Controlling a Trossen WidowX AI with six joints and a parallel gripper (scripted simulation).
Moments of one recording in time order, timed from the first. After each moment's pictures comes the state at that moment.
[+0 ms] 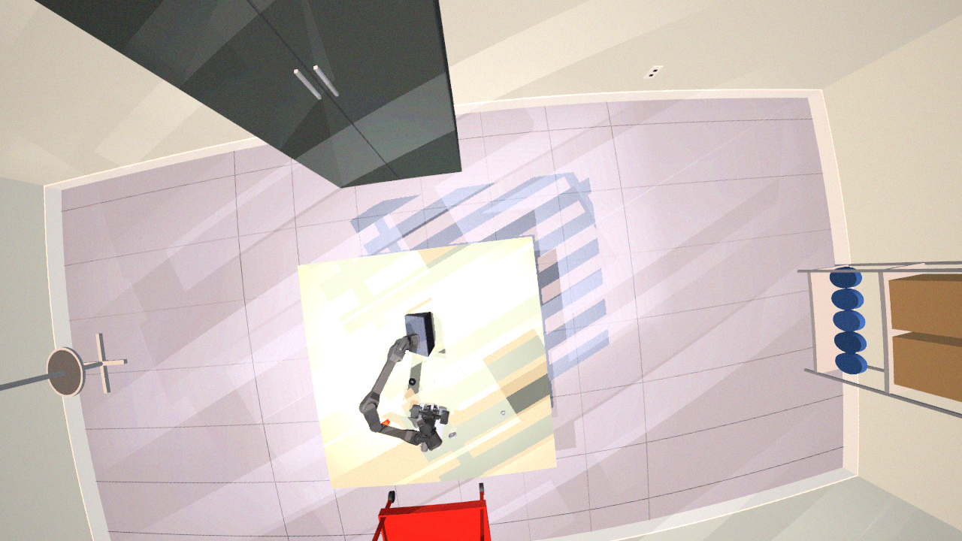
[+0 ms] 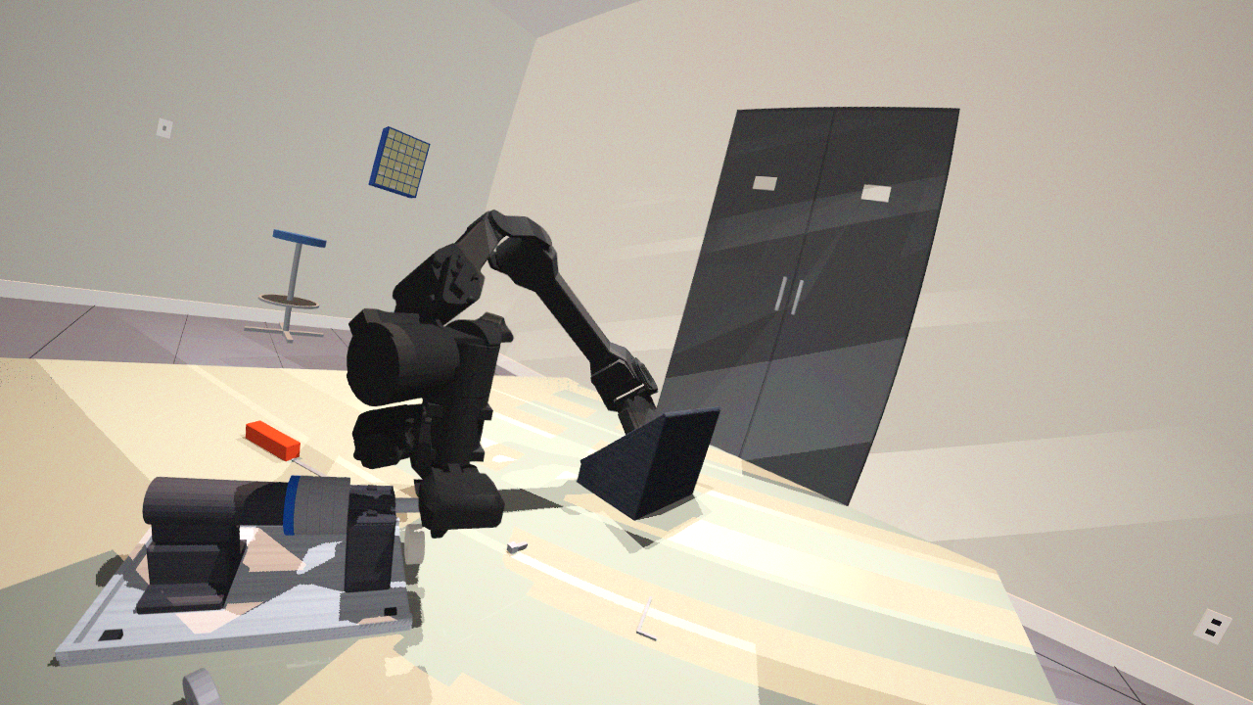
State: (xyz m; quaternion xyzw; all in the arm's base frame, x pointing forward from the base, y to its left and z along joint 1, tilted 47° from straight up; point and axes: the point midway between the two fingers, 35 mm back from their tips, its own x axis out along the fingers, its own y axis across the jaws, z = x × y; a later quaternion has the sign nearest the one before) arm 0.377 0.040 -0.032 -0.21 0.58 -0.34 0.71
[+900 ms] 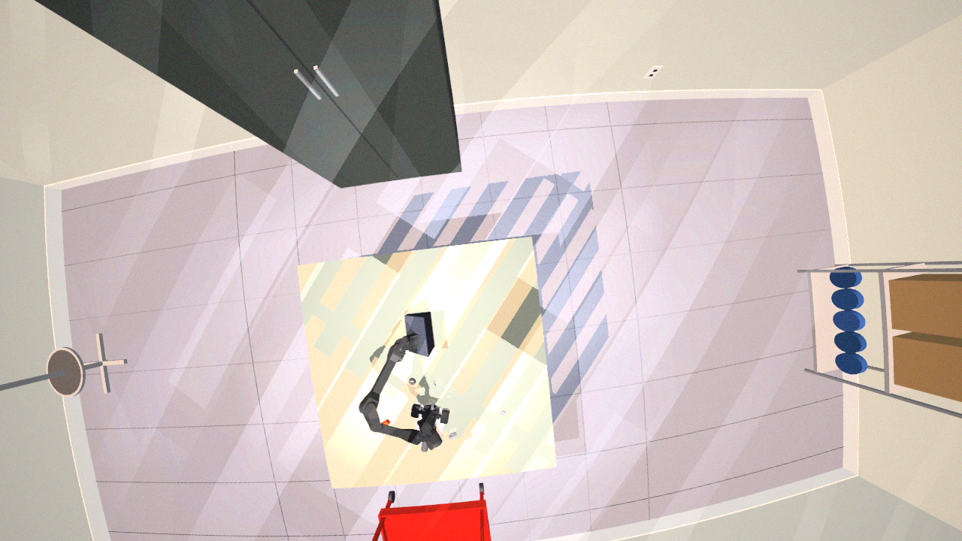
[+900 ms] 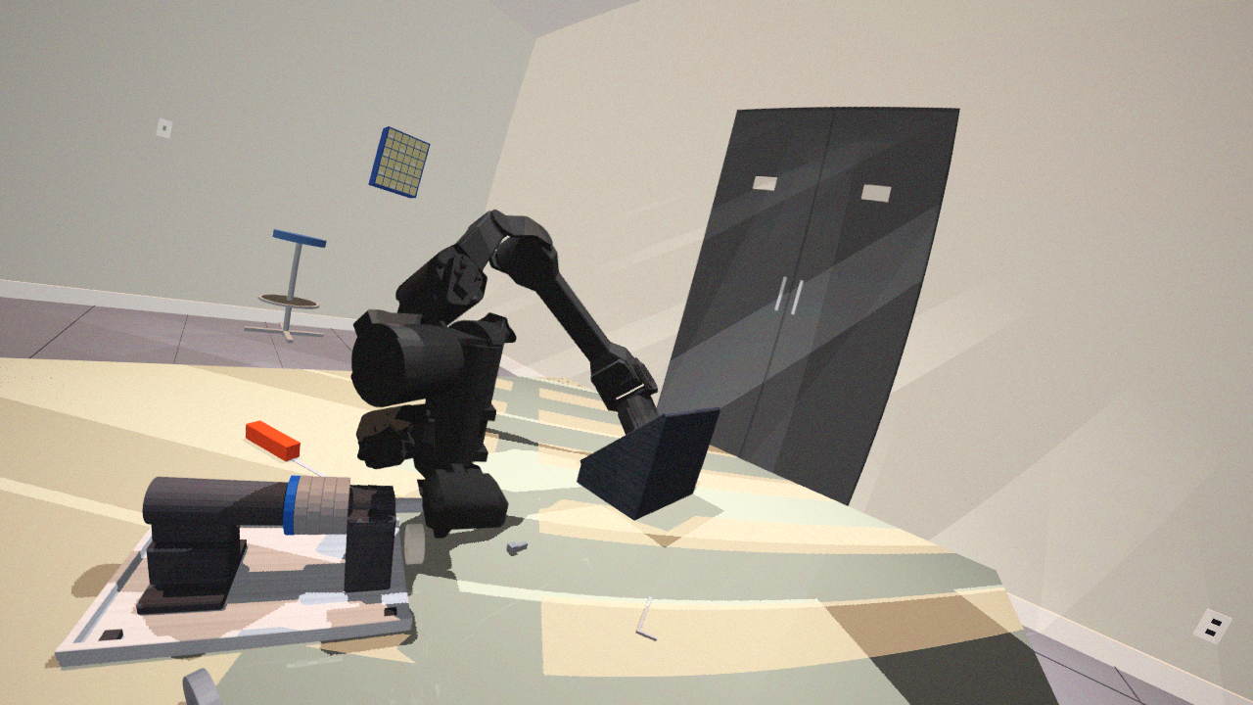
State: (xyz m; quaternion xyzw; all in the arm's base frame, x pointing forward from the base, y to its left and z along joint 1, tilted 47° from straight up) arm 0.374 0.040 -0.033 -0.20 0.58 -0.34 0.71
